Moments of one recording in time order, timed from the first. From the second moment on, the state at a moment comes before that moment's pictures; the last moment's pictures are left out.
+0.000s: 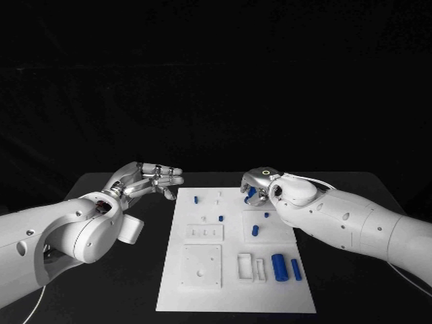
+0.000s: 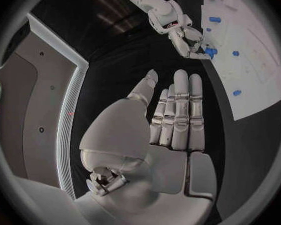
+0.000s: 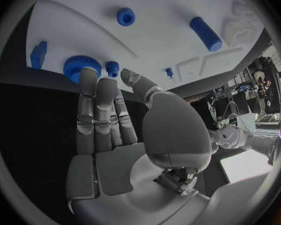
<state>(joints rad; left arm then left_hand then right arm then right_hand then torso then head) 1.39 -0.86 -0.15 1.58 -0.19 -0.34 0.29 1.32 0.00 0.07 -0.21 0.12 1.04 0.14 0.07 0.07 1.15 0.10 0.06 0.06 1.24 0.01 0.71 0.24 0.05 0.95 -0.01 0.71 0.50 1.18 -0.56 0.06 1.01 -1.82 -0.22 -0.11 1.27 -0.17 0.52 -0.26 0.23 1.09 0.12 0.06 0.06 1.12 0.09 0.06 0.06 1.45 -0.01 0.87 0.55 0.14 1.42 -0.03 0.49 1.00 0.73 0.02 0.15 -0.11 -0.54</state>
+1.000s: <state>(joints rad) 1.39 -0.86 -0.15 1.57 -0.19 -0.33 0.28 1.33 0.01 0.06 -0.20 0.12 1.04 0.14 0.07 0.07 1.14 0.10 0.06 0.06 1.24 0.01 0.71 0.24 0.05 0.94 -0.01 0.71 0.50 1.17 -0.55 0.06 0.99 -1.82 -0.21 -0.11 1.25 -0.16 0.57 -0.24 0.22 1.13 0.11 0.06 0.07 1.18 0.08 0.06 0.06 1.45 -0.02 0.87 0.55 0.15 1.43 -0.04 0.45 1.08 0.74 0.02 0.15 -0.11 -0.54</state>
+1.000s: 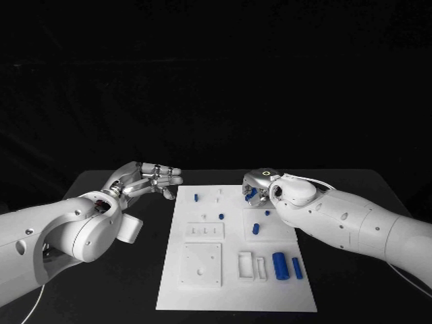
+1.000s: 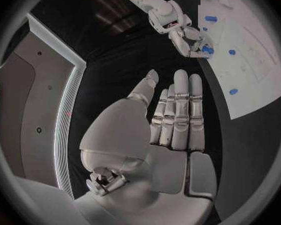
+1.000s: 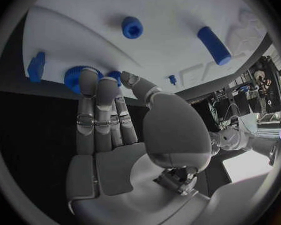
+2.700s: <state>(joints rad) 1.39 -0.84 -0.15 1.56 -0.19 -0.32 0.27 1.35 0.00 0.06 -0.20 0.12 1.04 0.14 0.07 0.07 1.13 0.10 0.06 0.06 1.24 0.01 0.71 0.23 0.06 0.94 -0.01 0.71 0.50 1.18 -0.48 0.08 1.00 -1.84 -0.37 -0.18 1.26 -0.11 0.60 -0.22 0.05 1.29 0.07 0.06 0.09 1.35 0.02 0.06 0.06 1.45 -0.06 0.86 0.58 0.10 1.46 -0.09 0.59 1.28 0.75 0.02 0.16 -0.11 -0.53</state>
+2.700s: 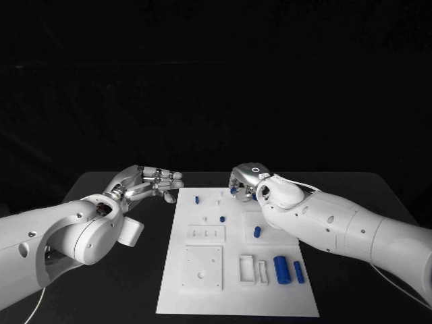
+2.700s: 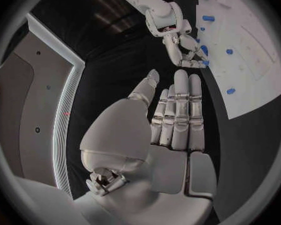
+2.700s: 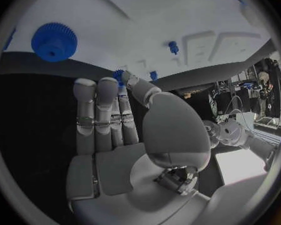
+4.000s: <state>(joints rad) 1.40 -0.83 -0.15 1.56 -0.21 -0.32 0.27 1.35 0.00 0.07 -0.21 0.12 1.04 0.14 0.07 0.07 1.13 0.10 0.06 0.06 1.24 0.01 0.71 0.23 0.06 0.94 -0.01 0.73 0.51 1.19 -0.39 0.07 0.89 -1.87 -0.38 -0.21 1.27 -0.10 0.60 -0.23 0.05 1.28 0.07 0.06 0.09 1.35 0.02 0.06 0.06 1.45 -0.06 0.86 0.58 0.09 1.46 -0.09 0.58 1.31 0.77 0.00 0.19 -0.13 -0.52</state>
